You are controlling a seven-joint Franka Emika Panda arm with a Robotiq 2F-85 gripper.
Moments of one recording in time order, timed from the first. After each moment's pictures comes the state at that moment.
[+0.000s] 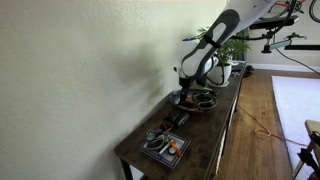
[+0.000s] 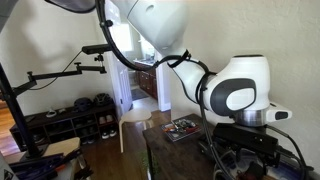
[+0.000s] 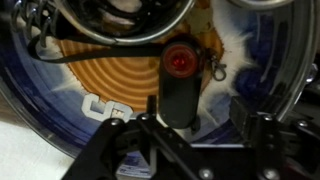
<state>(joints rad) -0.23 0.74 -0.05 -1.74 -0.09 2.65 -0.44</state>
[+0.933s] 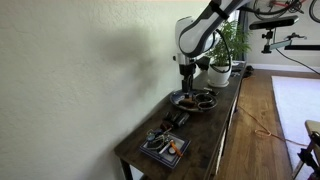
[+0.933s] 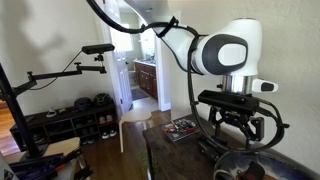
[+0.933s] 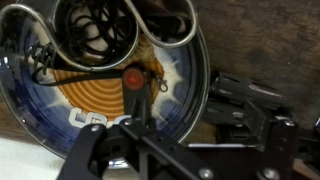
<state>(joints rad) -0.19 0.53 -0.03 -1.81 -0.09 2.33 -0.38</state>
